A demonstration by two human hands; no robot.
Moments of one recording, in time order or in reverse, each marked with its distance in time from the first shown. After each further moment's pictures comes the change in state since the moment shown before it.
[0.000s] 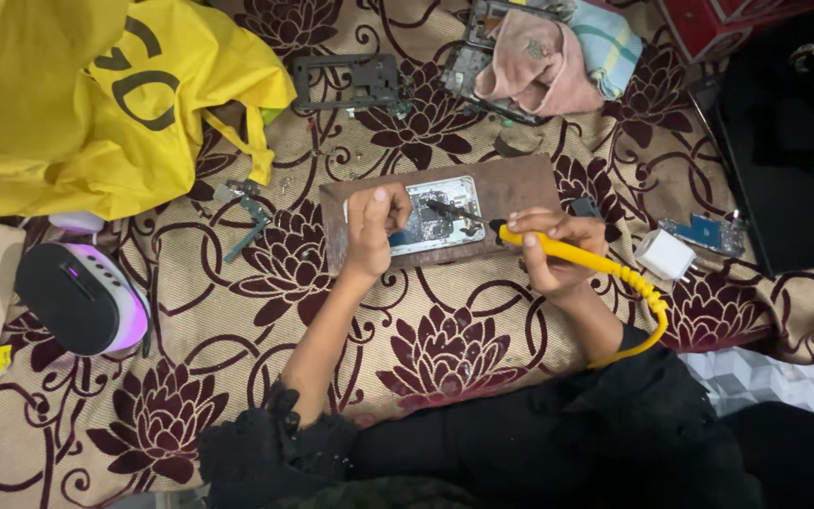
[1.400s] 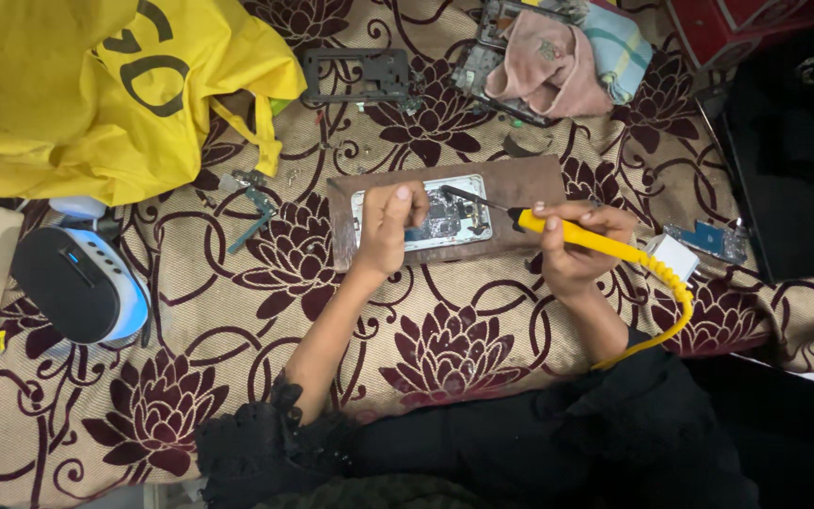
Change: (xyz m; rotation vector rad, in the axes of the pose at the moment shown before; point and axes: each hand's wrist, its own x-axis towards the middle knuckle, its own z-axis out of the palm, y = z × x) left_hand -0.001 0.003 0.006 -0.001 -0.053 0.046; right_hand 0.014 -0.010 0.009 -0.101 0.178 0.099
